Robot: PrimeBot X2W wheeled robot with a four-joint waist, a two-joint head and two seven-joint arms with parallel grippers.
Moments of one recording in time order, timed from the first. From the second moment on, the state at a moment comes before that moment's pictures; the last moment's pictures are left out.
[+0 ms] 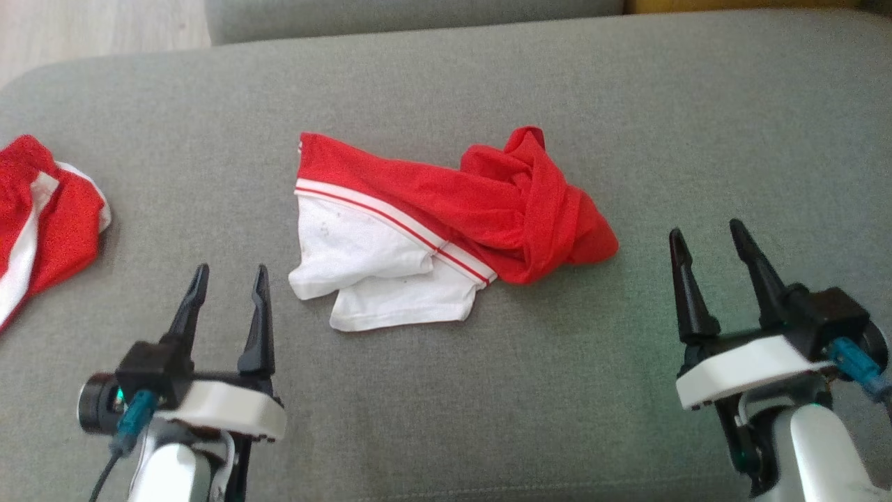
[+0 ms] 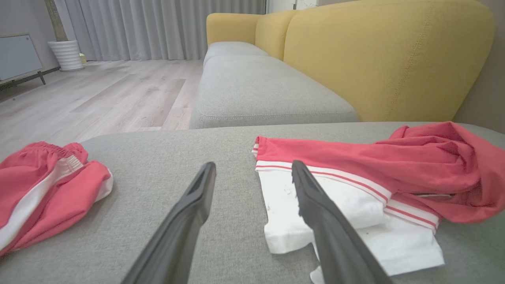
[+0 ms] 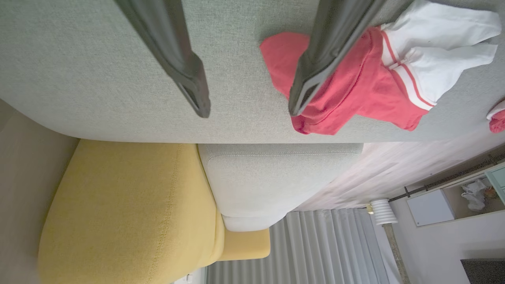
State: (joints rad) left arm -0.06 0.12 -0.15 0.13 -0.16 0.04 -0.25; right arm -0.07 -0.05 0.03 0.00 0.09 0.12 -0.01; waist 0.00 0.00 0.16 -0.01
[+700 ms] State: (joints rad) left arm 0.07 0.12 -0.18 0.06 -0.16 0.07 -0.22; right arm 0.02 -0.05 0.06 -0.05 0.09 0.12 0.03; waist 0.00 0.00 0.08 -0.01
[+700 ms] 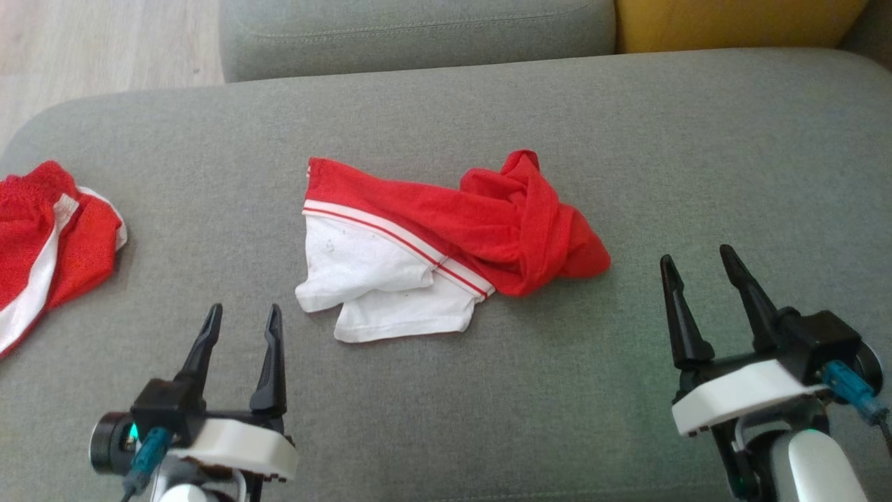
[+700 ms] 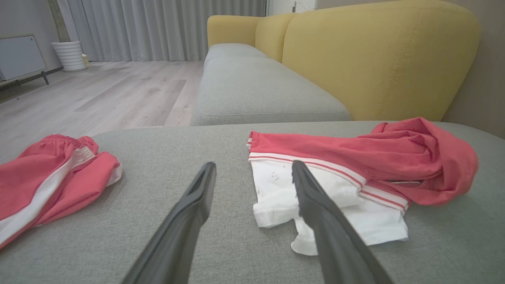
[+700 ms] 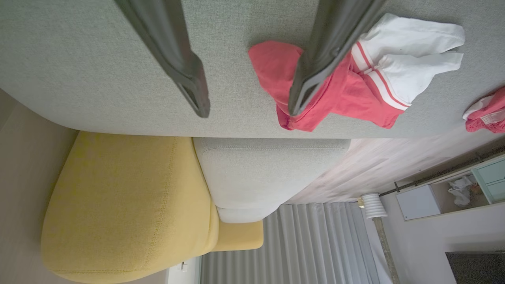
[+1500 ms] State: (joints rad) left arm -0.09 0.11 -0.25 0.06 -0.16 0.05 -0.24; right arm -0.30 -0.08 0.18 0.17 0.10 0.12 0.08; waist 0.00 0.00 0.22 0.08
